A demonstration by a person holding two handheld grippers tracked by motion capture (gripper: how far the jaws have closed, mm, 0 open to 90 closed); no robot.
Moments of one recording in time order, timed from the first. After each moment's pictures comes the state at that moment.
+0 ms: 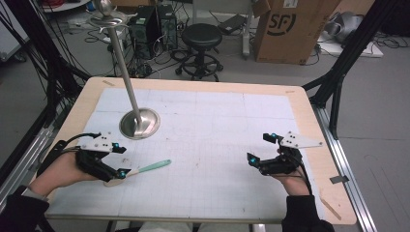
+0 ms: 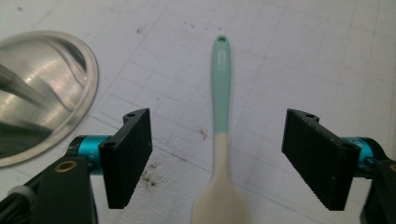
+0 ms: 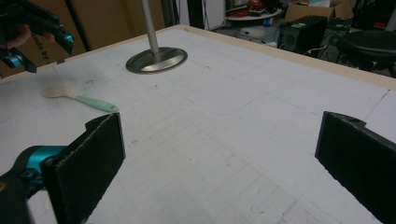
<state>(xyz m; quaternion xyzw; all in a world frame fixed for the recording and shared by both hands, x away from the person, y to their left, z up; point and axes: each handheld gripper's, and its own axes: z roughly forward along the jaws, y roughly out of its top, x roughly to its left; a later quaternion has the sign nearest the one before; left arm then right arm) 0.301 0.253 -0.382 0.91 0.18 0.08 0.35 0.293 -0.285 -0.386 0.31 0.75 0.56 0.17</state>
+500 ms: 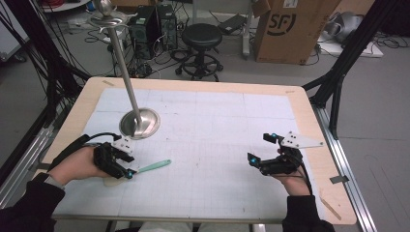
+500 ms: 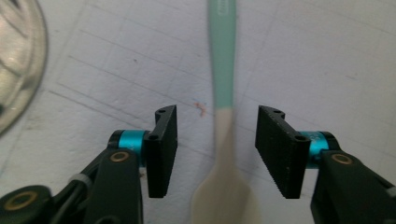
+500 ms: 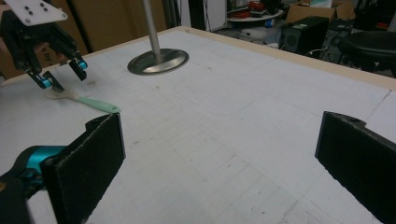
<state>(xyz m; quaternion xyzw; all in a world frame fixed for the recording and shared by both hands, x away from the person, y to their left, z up) 0.319 0.220 -0.398 0.96 0.17 0.03 0.22 0.293 -0.287 -0.385 0.31 0.75 0.56 0.17</state>
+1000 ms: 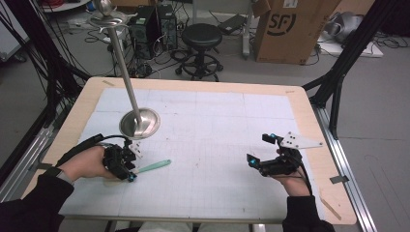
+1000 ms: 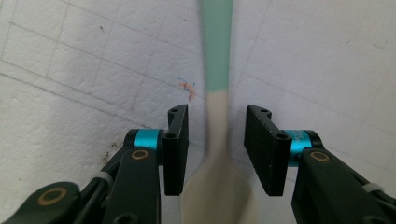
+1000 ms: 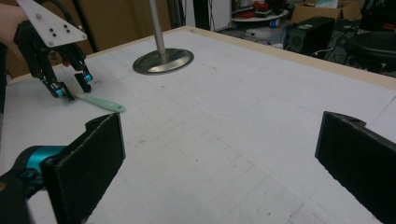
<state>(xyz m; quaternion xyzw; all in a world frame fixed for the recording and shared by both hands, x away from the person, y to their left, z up) 0.324 0.200 -0.407 0.98 0.17 0.01 0.12 0.292 -0.285 -0.385 0.30 0.75 0.57 0.16</state>
